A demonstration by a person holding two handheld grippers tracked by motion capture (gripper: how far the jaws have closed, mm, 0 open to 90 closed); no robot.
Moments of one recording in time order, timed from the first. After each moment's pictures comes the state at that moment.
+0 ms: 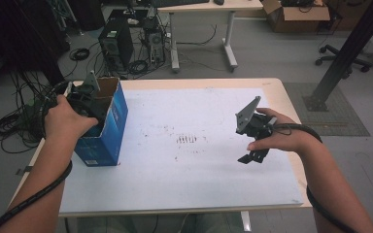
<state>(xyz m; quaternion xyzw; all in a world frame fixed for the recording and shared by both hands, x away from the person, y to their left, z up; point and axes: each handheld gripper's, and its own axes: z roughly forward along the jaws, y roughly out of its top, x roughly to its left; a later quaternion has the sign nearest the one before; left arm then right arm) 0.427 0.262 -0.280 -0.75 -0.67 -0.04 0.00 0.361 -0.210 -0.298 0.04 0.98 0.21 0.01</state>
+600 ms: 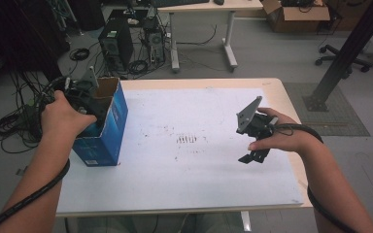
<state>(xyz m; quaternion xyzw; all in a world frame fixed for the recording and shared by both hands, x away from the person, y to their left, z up) 0.421 0.258 -0.260 -0.75 -0.66 -0.05 0.01 0.361 -0.212 -0.296 0.04 0.97 0.22 0.02</state>
